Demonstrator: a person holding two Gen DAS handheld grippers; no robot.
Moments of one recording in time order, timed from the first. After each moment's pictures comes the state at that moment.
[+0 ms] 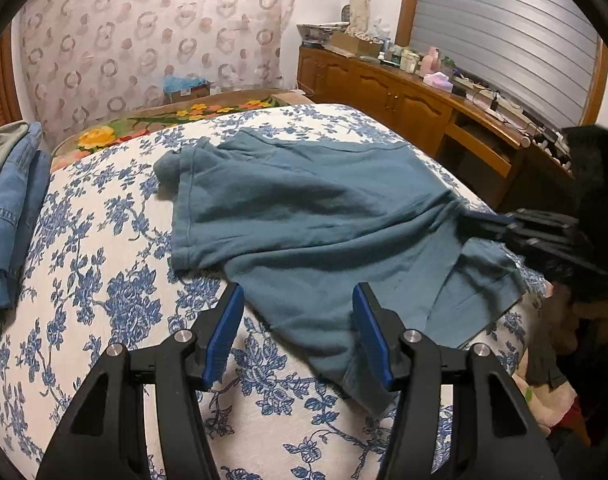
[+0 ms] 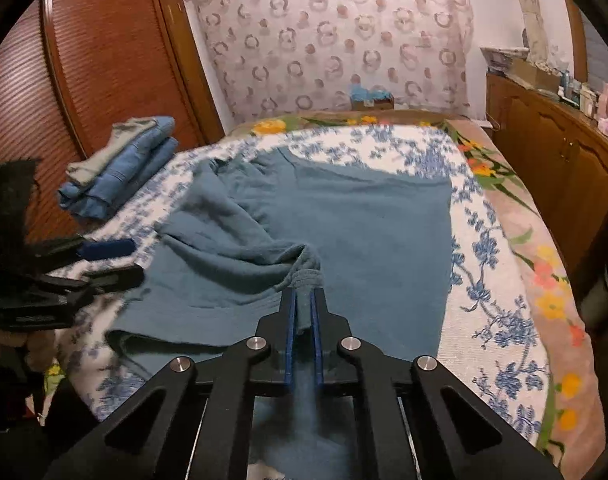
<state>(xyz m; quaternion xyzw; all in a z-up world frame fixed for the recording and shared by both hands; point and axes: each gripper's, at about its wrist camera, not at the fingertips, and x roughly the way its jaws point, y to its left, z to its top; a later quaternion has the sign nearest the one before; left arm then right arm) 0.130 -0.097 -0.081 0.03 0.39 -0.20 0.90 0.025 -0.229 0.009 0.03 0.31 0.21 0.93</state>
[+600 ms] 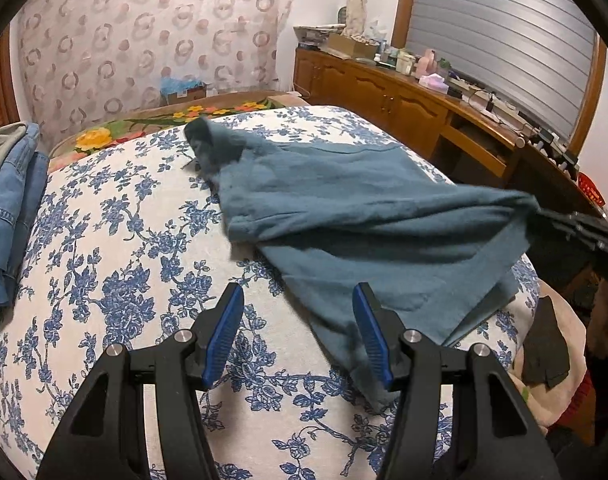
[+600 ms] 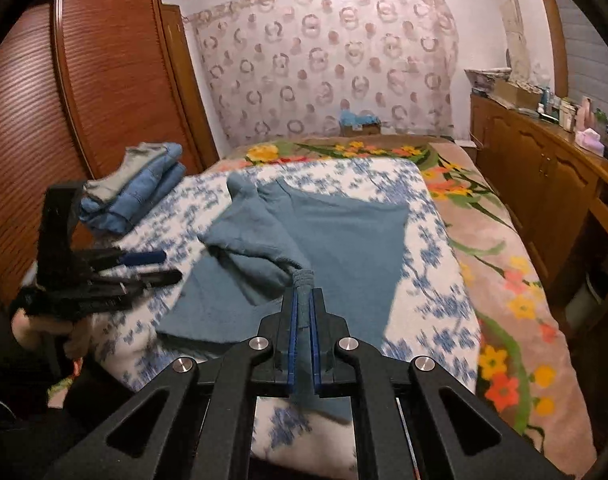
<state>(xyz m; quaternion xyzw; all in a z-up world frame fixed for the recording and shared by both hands) 0.124 -0.103 -0.078 0.03 0.39 -0.21 0.90 -0.049 -0.258 0.028 0.02 0.29 0.17 0.94</state>
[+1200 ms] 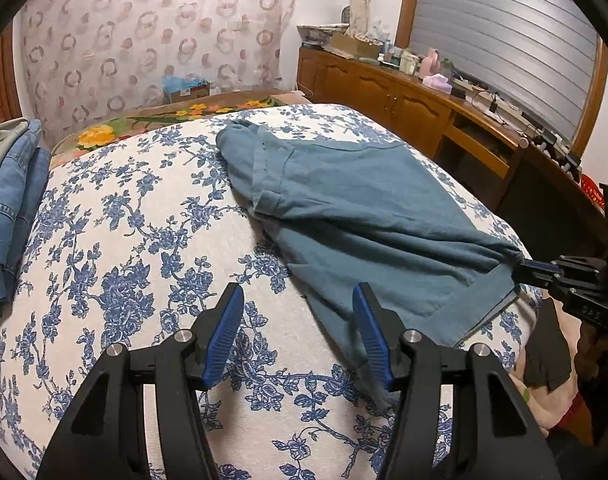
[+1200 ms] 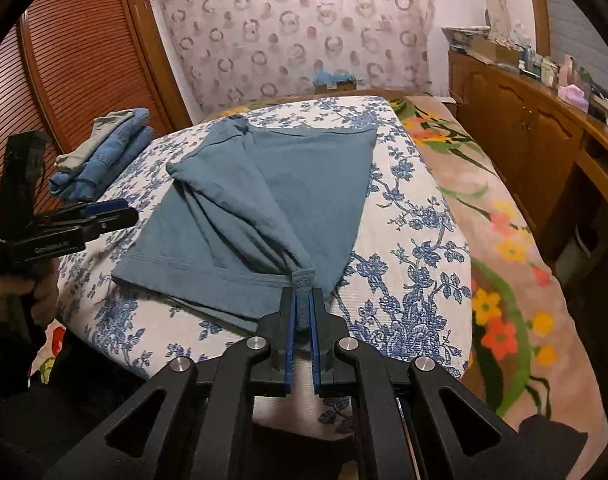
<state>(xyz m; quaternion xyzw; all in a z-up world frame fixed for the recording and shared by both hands) 0.125 -0.101 -0.080 0.03 0.39 -0.20 0.90 -0.043 -0.268 0.000 0.04 0.36 0.15 0.92</state>
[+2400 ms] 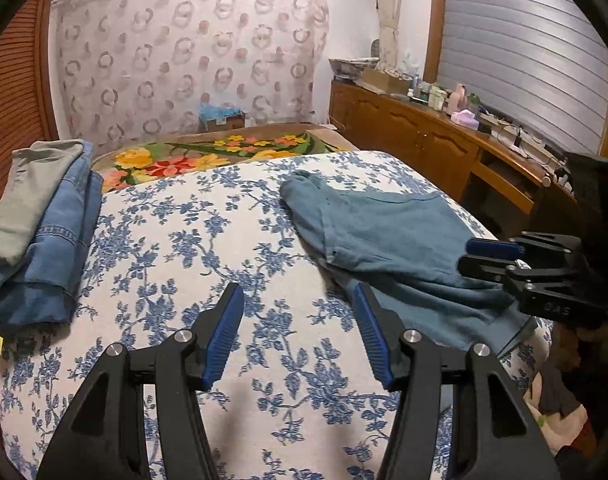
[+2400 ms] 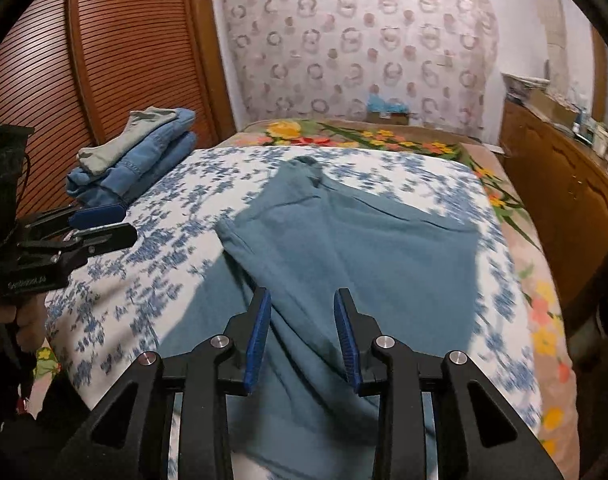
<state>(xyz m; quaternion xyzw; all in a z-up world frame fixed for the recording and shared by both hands) 0.131 -0.053 -0.051 0.02 0.34 -0.15 0.93 0.044 -0.188 0.015 -0.03 0.32 0.23 0.92</state>
